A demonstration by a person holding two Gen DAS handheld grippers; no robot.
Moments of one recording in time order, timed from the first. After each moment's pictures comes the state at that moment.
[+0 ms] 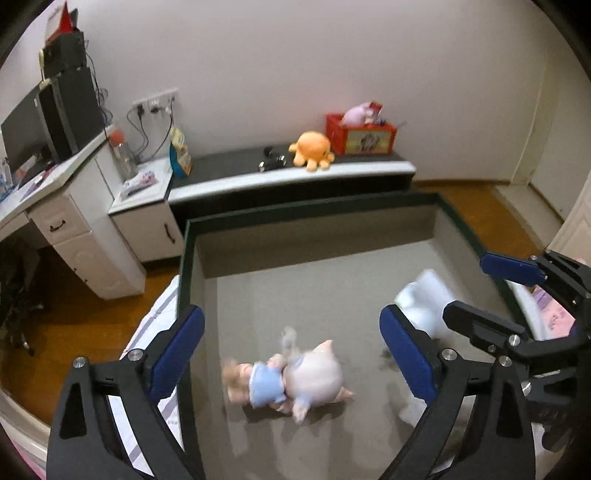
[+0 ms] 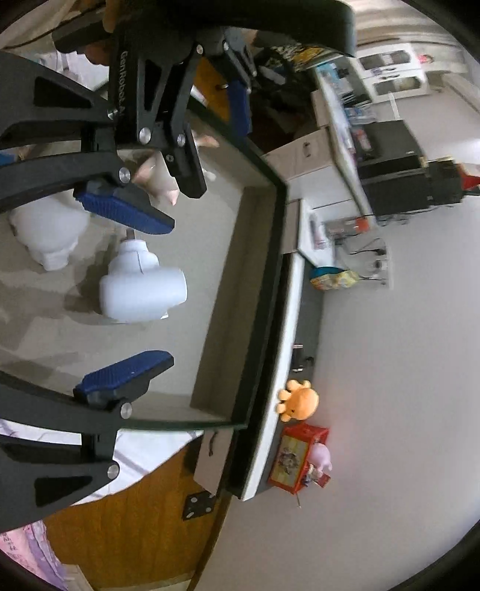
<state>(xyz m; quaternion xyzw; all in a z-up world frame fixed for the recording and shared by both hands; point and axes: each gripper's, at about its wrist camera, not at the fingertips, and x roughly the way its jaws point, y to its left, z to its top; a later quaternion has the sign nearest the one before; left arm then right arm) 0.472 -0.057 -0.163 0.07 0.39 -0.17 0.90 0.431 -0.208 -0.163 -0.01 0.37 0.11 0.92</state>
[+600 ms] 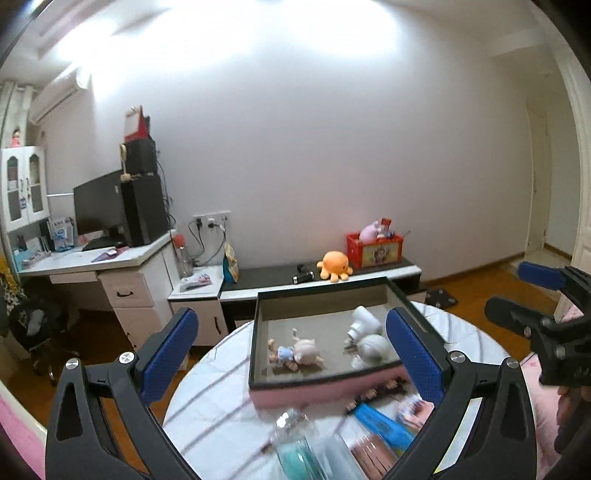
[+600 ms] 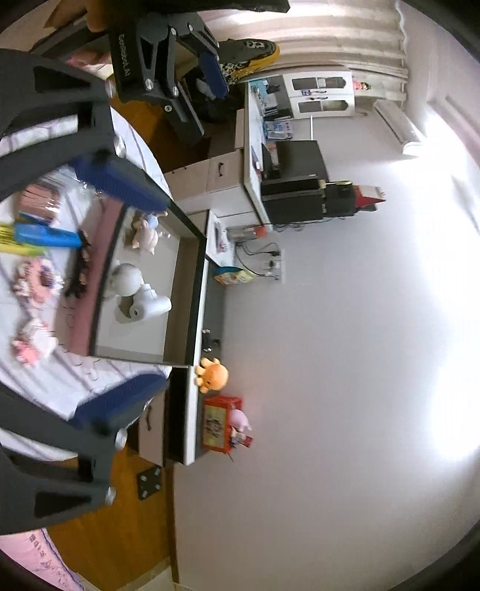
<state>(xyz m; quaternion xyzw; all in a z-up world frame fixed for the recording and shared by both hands) 0.212 -0.006 -0.068 0.05 0.14 -0.11 0.98 0.212 -0.210 -0.081 0.00 0.17 0.07 0.98</state>
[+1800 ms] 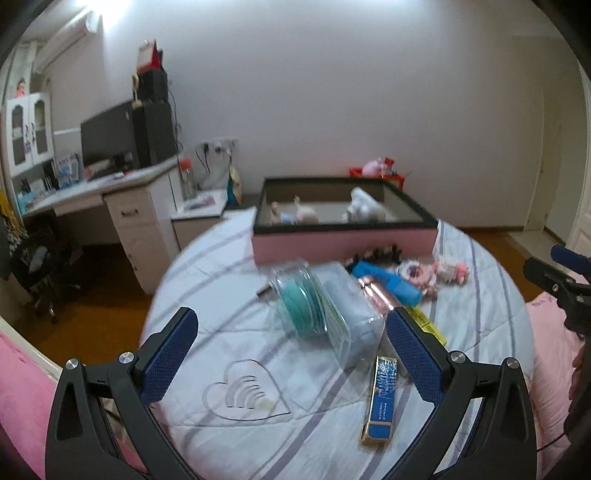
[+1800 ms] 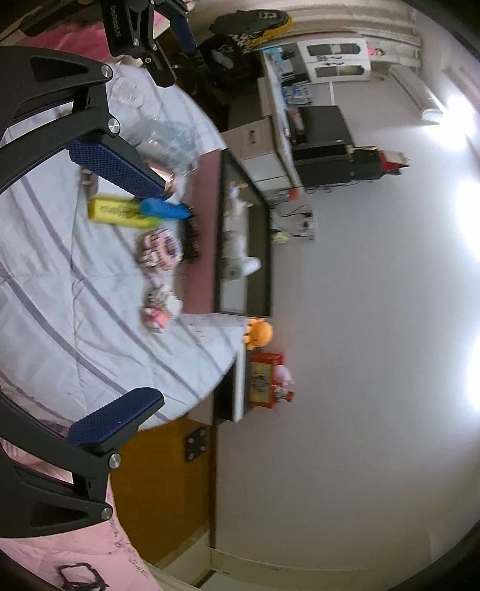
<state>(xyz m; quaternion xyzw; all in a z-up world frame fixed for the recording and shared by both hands) 0.158 0.015 -0.176 0.03 0.28 -0.10 0.96 0.133 -0.227 -0.165 0.02 0.24 -0.01 0.97</state>
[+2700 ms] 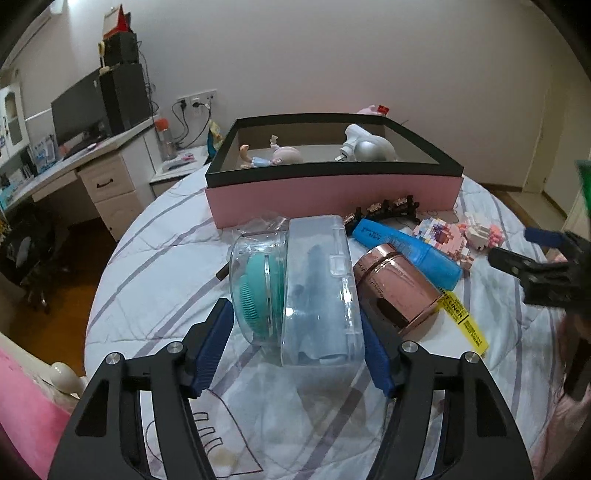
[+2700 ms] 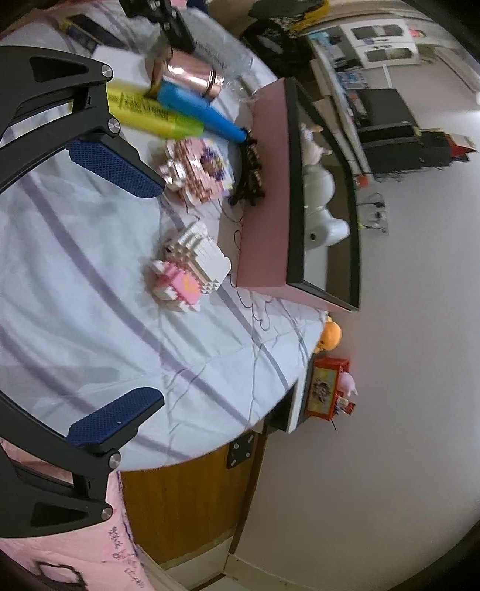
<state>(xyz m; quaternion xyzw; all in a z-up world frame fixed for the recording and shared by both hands) 0.225 -0.012 -0.219 0.06 0.36 -0.12 0.92 0.245 -0.264 -0.233 -0.01 0.37 0.01 0.93</state>
